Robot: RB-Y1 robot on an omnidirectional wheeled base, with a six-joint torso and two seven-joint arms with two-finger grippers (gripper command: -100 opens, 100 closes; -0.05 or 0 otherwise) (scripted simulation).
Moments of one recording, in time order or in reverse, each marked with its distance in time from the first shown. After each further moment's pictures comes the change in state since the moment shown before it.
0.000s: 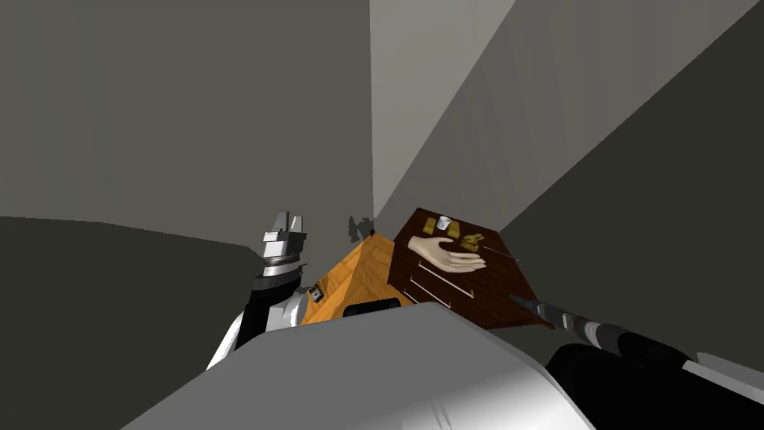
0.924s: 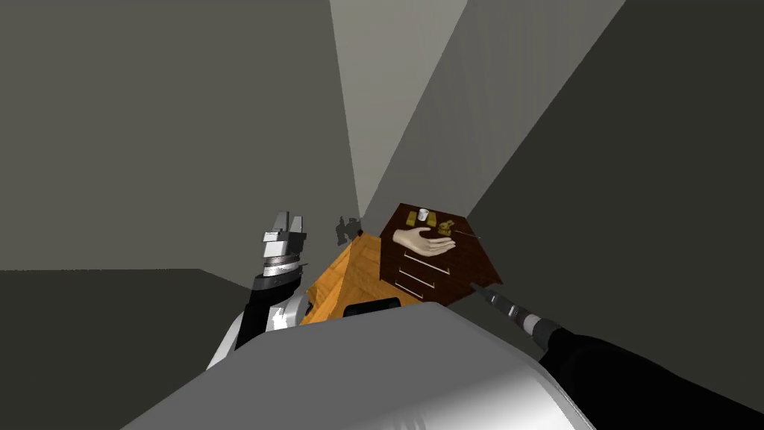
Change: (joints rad) left arm 0.000 0.000 0.000 0.000 0.000 0.000 0.000; right arm -0.187 0.291 0.082 -0.202 0.028 -0.050 0.035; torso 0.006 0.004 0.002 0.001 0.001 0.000
